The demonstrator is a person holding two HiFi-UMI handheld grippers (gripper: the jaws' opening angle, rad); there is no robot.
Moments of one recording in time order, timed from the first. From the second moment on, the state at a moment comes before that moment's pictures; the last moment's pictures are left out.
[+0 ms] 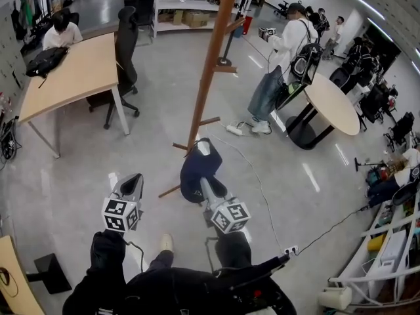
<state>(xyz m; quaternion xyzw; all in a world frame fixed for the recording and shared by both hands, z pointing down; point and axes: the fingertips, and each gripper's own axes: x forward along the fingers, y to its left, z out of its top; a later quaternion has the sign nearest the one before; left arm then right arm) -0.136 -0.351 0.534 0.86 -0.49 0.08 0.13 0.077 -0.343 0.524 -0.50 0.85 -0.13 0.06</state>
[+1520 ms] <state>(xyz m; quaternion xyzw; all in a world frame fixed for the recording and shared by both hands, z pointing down) -0.133 -0.361 0.622 0.85 -0.47 0.14 0.20 0.069 -0.360 0.621 -0.51 0.84 -0.21 0.03</state>
